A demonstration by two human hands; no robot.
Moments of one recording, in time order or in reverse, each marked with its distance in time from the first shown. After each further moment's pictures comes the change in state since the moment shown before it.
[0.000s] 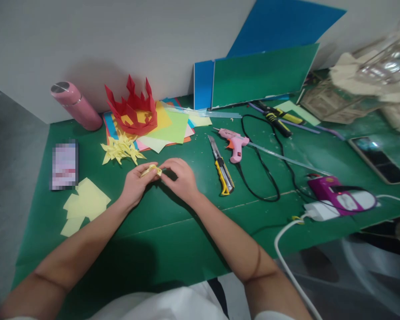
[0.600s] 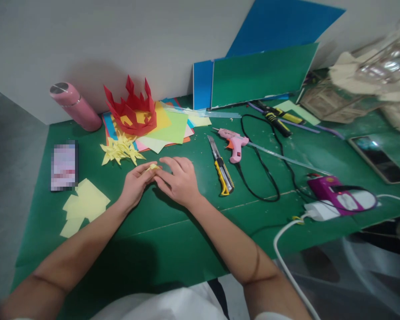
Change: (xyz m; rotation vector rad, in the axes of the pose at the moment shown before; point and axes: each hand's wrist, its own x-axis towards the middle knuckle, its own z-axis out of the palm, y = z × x) left_hand 0.000 0.001 -0.001 -0.080 -0.029 -0.030; right_hand -0.002 -0.015 -0.012 -0.485 -0.025 -0.263
